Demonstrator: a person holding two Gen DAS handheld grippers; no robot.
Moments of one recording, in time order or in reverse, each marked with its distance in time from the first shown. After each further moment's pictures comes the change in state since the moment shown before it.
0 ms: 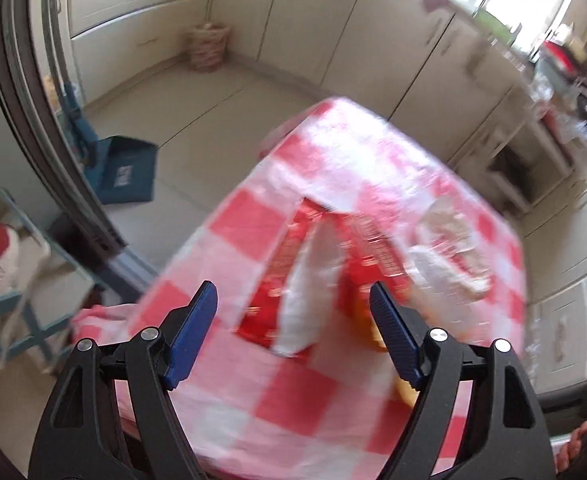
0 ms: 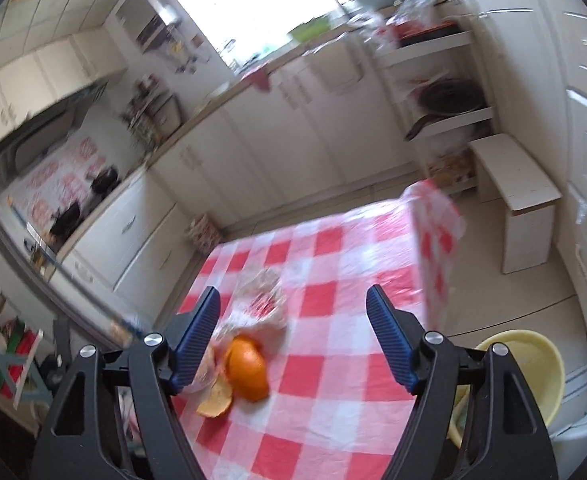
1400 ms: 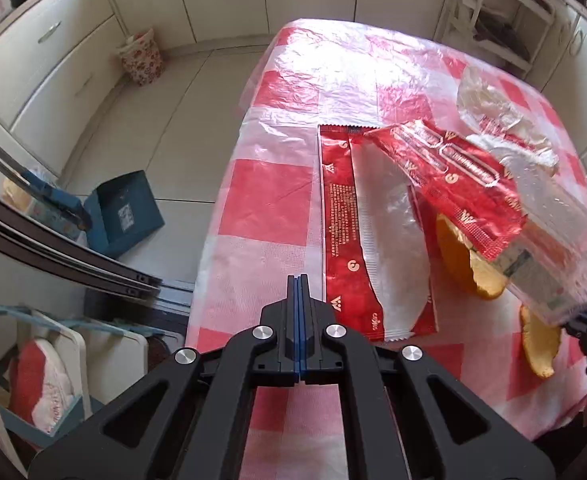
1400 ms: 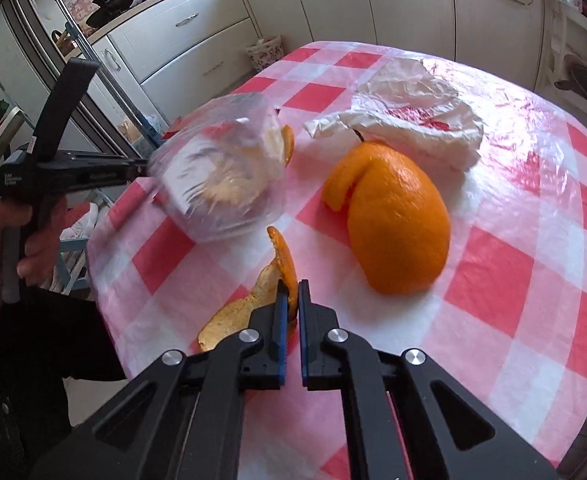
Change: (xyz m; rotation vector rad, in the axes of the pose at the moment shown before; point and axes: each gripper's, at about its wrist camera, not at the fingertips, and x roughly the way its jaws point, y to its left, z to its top) left arm 0.048 0.006 0.009 0.423 0.140 0.055; right arm 0.140 0.100 -0.136 -0.409 0.519 0.066
